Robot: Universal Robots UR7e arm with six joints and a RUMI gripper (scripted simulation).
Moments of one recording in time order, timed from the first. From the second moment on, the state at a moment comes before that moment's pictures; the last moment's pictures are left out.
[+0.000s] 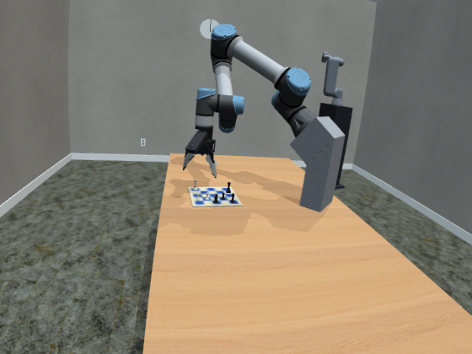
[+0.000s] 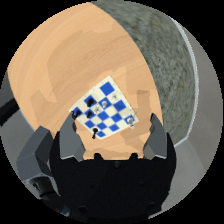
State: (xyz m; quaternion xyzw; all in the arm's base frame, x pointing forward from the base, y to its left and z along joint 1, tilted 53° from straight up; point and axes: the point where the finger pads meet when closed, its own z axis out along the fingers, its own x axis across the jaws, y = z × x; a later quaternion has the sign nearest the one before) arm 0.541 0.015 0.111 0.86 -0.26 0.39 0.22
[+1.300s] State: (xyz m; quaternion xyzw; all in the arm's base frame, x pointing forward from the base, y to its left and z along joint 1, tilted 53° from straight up) arm 0.543 -0.003 0.110 0.65 -0.61 0.45 0.03
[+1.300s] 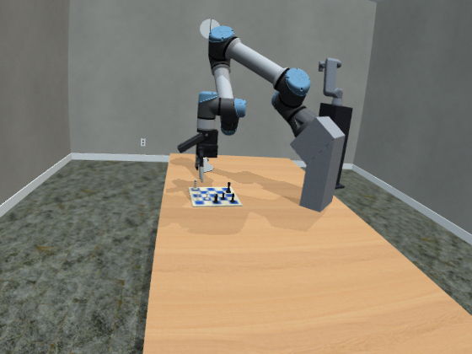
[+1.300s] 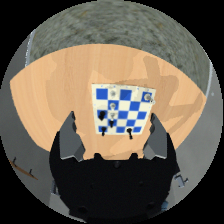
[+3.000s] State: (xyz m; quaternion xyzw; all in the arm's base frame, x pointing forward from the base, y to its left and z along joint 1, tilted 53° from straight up) arm 0.543 -0.004 0.110 0.64 -0.63 0.45 0.02
